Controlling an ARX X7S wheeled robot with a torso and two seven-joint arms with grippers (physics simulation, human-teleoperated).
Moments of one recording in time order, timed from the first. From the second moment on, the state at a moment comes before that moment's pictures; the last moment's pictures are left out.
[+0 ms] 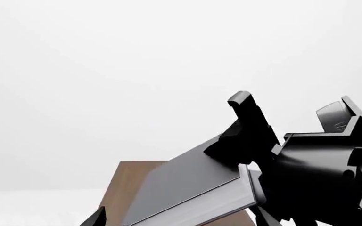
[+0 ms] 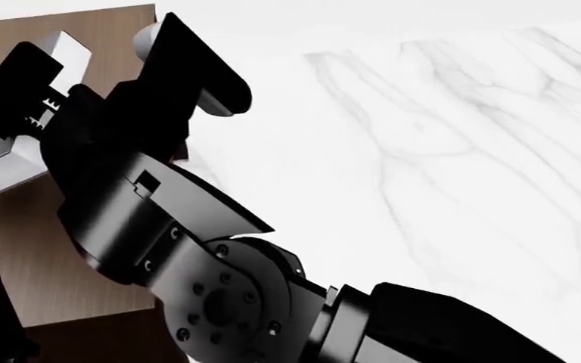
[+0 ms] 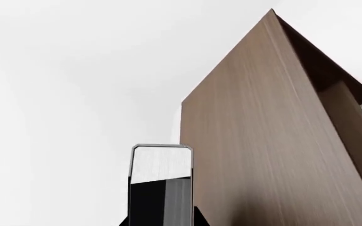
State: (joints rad) left arm -0.42 -0.90 0.72 0.96 -0.69 -0.22 -1.22; right arm 1.38 0.05 -1.24 0.20 2.12 -0.24 0.67
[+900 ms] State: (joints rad) left arm -0.41 -0.91 0.72 0.96 -0.68 -0.21 -1.22; right arm 1.35 0.06 -1.27 0.21 2.06 -0.25 0.64
